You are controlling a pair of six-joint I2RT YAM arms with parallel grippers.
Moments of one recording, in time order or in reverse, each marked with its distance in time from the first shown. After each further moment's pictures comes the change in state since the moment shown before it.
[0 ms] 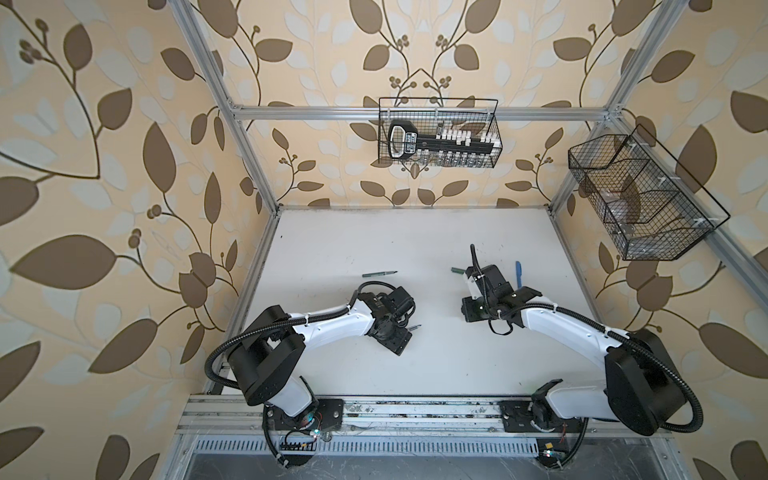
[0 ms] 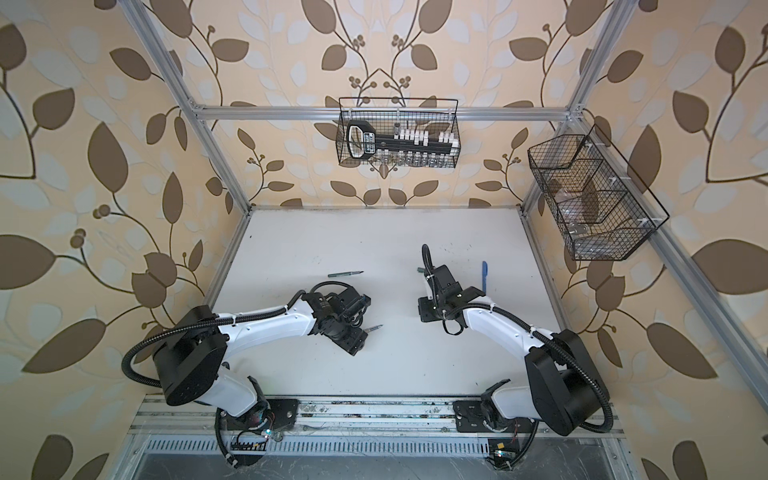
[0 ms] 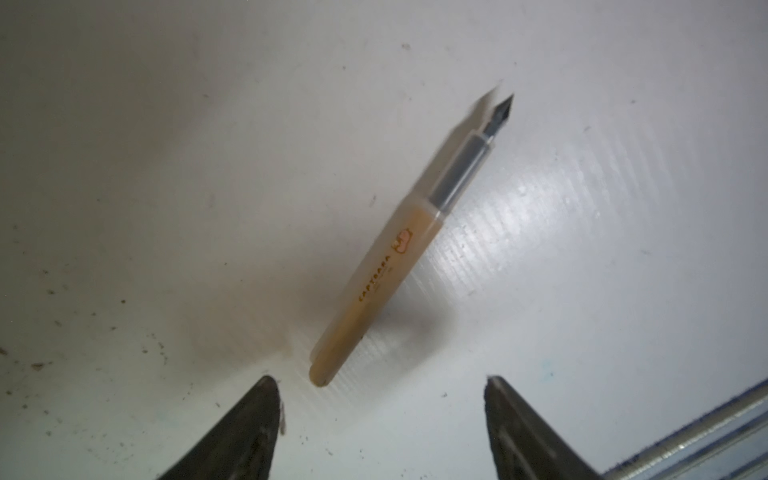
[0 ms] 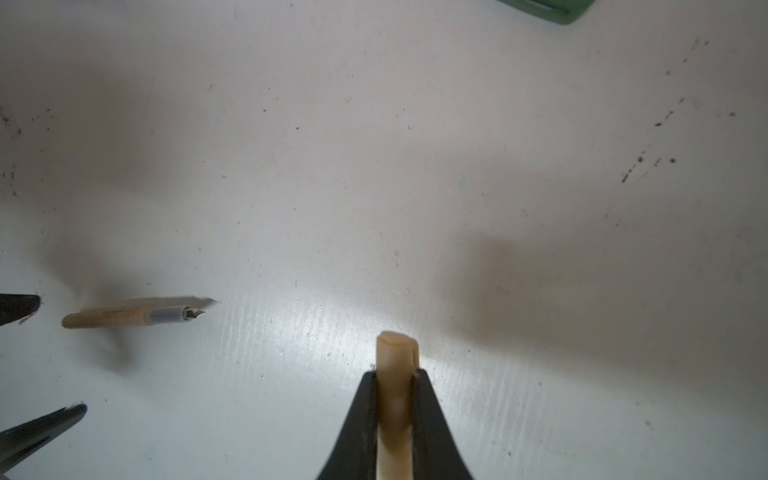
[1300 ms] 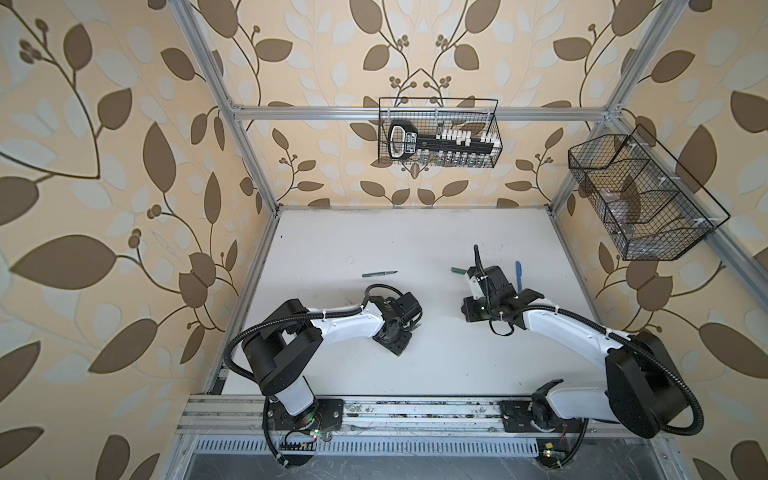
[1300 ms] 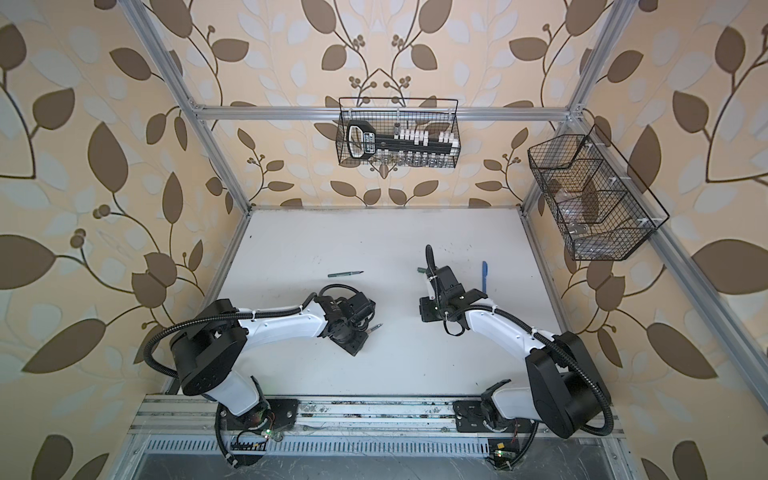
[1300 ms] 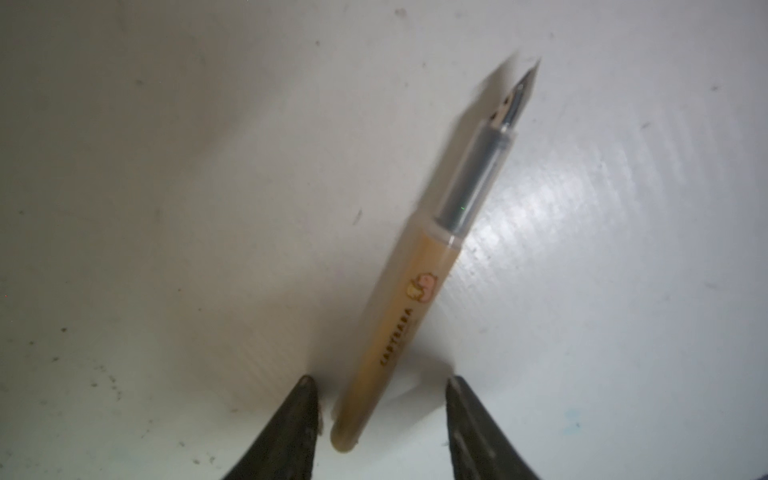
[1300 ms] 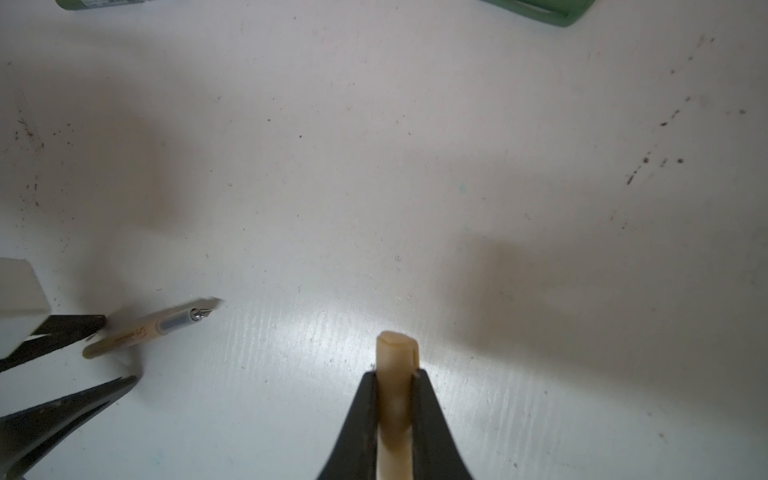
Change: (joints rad) left arm -0.045 0.082 0.010 0.034 -0.051 -0.040; right arm -0.019 -0.013 -0.031 0.041 -0.027 0.007
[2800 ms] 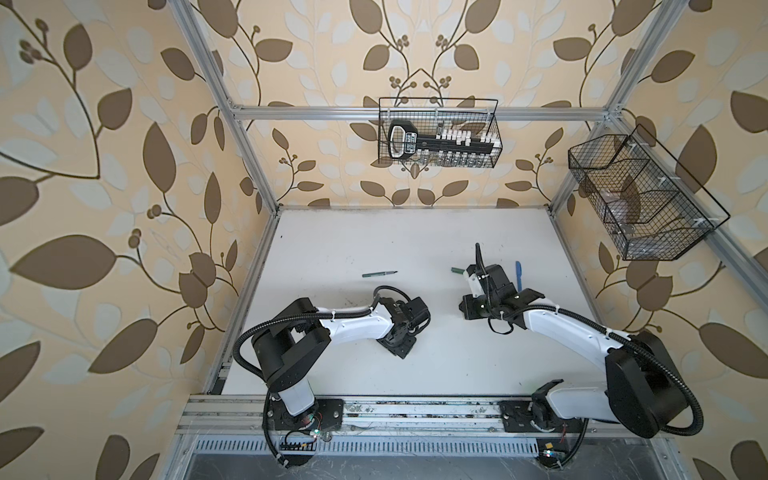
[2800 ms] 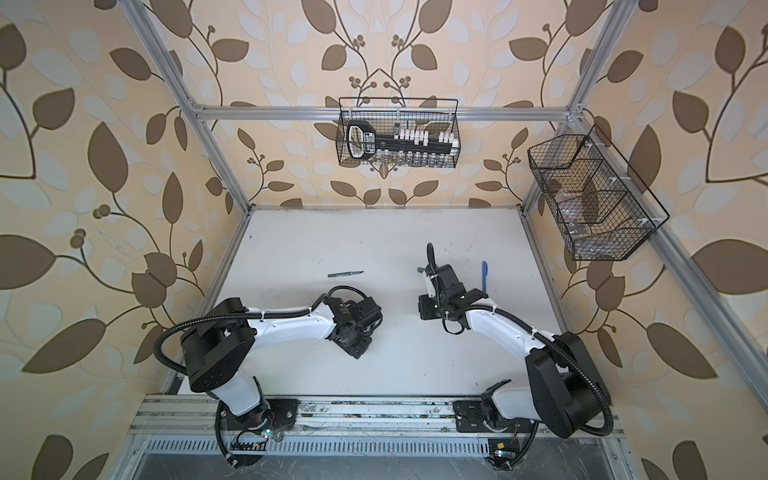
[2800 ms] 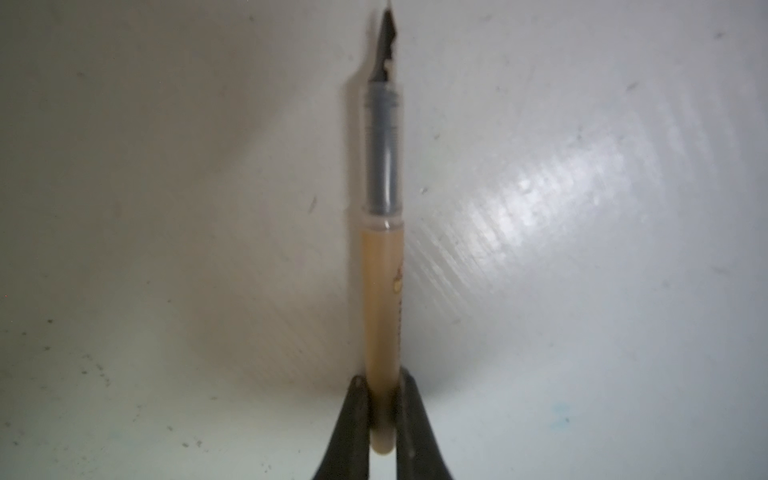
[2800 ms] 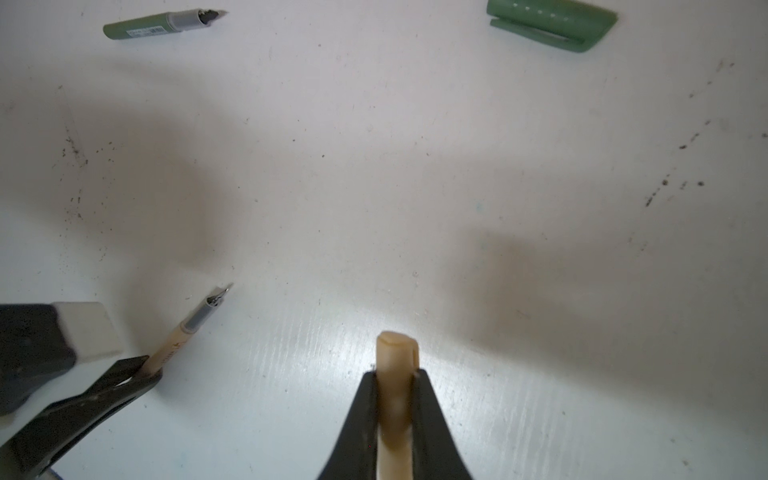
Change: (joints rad) left arm -0.066 0.045 0.055 -0.069 -0.055 -0.013; right arm -0.007 -0.002 -0.001 0.045 -0.038 0.007
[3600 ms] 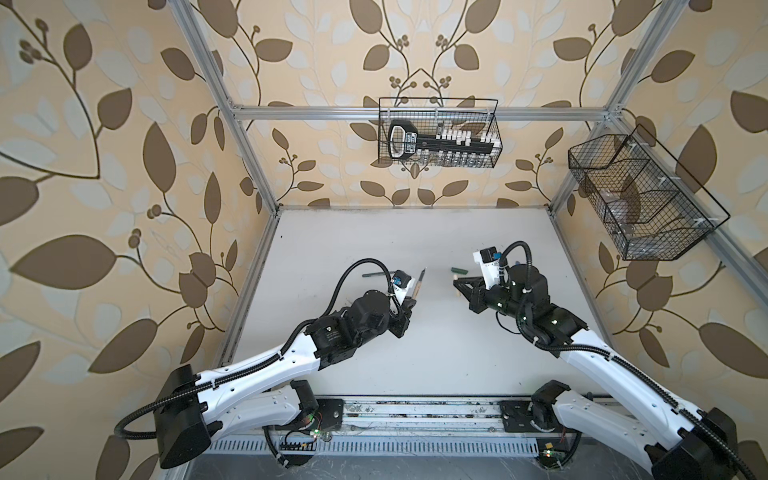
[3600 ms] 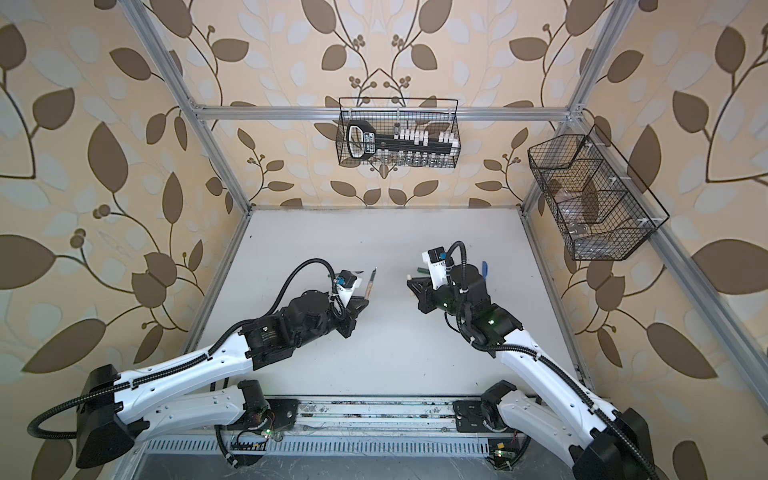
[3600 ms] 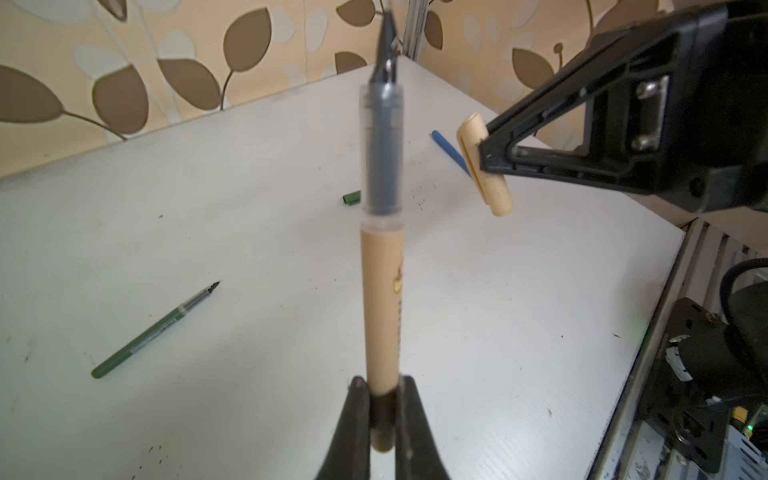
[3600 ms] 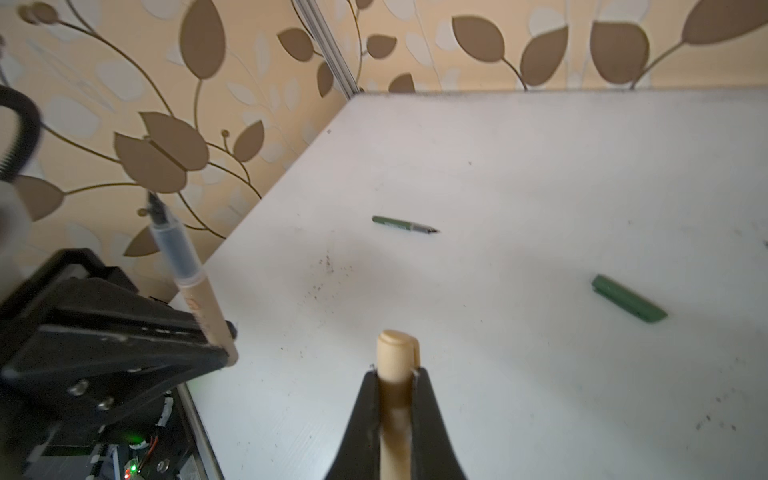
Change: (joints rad) left arm 0.000 -0.691 -0.275 0.619 -0.075 0.139; right arm 0.054 -0.422 -0.032 0.252 -0.155 -0.043
